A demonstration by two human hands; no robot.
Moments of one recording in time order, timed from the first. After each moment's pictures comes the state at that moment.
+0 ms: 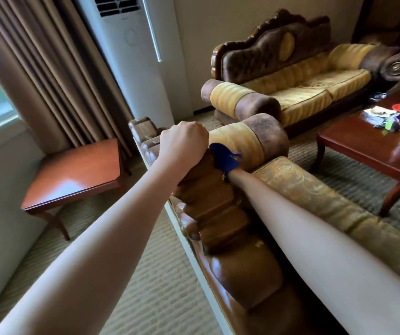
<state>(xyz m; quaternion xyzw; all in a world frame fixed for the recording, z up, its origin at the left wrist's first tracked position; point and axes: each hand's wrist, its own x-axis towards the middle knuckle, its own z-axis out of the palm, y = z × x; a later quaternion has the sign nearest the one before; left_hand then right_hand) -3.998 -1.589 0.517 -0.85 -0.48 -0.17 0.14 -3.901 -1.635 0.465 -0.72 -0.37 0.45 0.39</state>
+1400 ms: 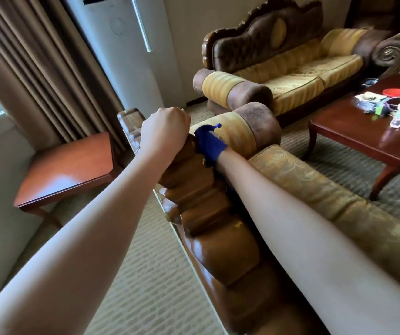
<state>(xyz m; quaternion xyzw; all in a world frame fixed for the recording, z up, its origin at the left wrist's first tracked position) -3.997 -1.586 0.508 -0.83 -0.49 -0.15 0.22 -3.900 -1.639 0.489 -0.75 -0.54 0.35 0.16</state>
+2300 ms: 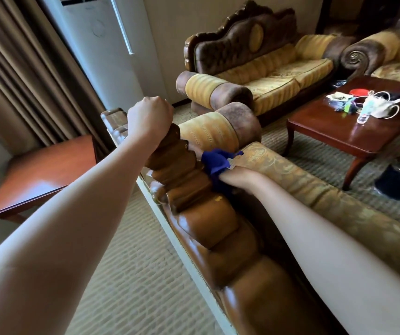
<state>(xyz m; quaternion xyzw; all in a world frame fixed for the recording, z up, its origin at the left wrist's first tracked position) -3.992 -1.606 0.519 -0.82 -0.51 -0.23 0.13 -3.874 -1.743 0.445 -0.74 -0.45 0.42 0.27</state>
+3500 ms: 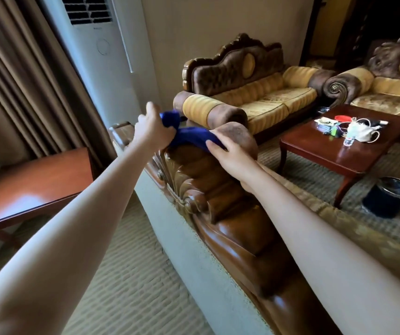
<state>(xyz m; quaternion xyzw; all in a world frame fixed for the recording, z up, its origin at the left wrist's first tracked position) -4.065 -1.580 0.532 -0.78 -0.53 -0.29 -0.19 -3.936 -1.704 0.488 -0.67 -0.50 0.26 0.49</state>
